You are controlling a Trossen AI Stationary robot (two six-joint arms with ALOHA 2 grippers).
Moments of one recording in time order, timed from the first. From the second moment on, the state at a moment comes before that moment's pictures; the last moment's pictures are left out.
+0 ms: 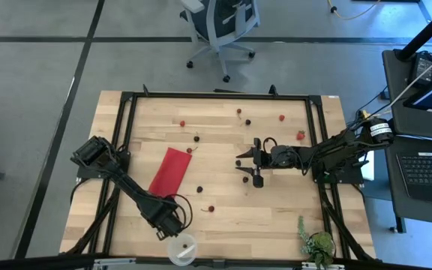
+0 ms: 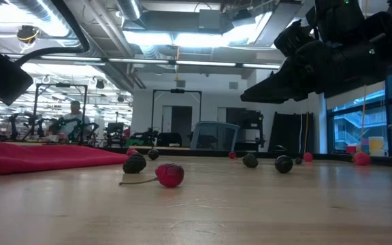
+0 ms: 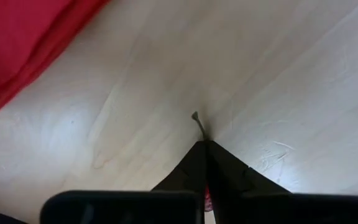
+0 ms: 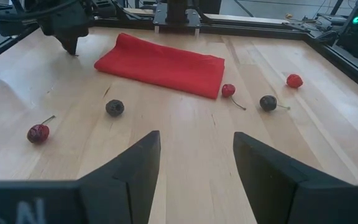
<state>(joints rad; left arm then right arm) -0.67 1.86 1.11 -0.91 0.17 -1.30 0.09 1.47 0.39 0.78 0.14 -0.03</state>
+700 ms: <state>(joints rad) -0.71 1.50 1.11 -0.85 -0.30 -1.16 0.09 1.46 0.39 0.78 0.14 -0.03</state>
